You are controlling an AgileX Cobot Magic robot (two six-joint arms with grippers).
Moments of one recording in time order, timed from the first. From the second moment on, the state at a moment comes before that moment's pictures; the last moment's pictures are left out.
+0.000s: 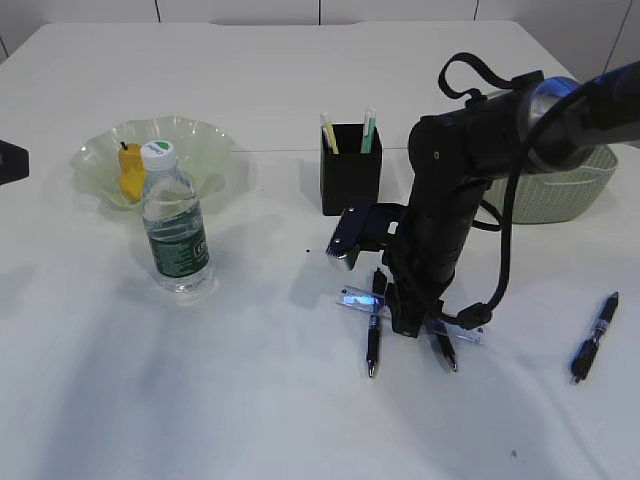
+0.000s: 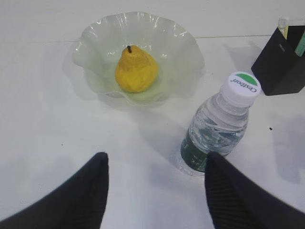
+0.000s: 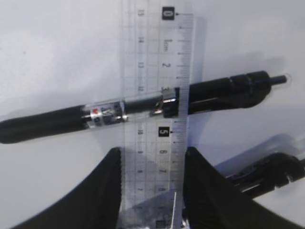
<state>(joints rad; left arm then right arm) -0.20 1.15 -0.69 -0.03 0.19 -0.14 0.40 2.14 -1.43 0.03 0.85 -0.80</state>
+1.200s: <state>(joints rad) -0.20 1.15 -0.69 -0.03 0.17 -0.14 0.41 2.14 -1.51 0.03 0.89 -0.80</state>
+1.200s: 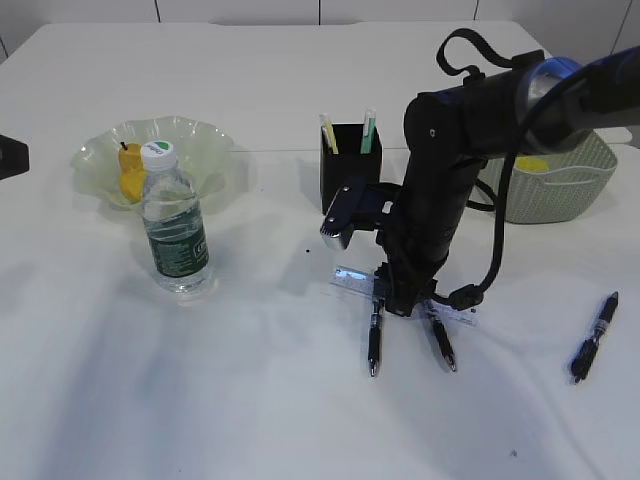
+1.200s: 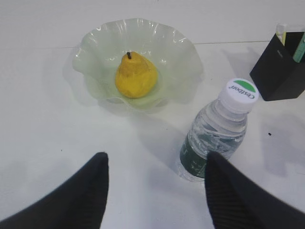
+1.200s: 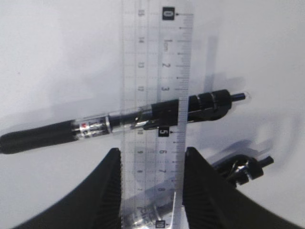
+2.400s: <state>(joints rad) -0.20 1.15 -0.69 -0.03 0.15 -0.14 0.41 2.01 -1.51 0.11 0.89 -0.78</state>
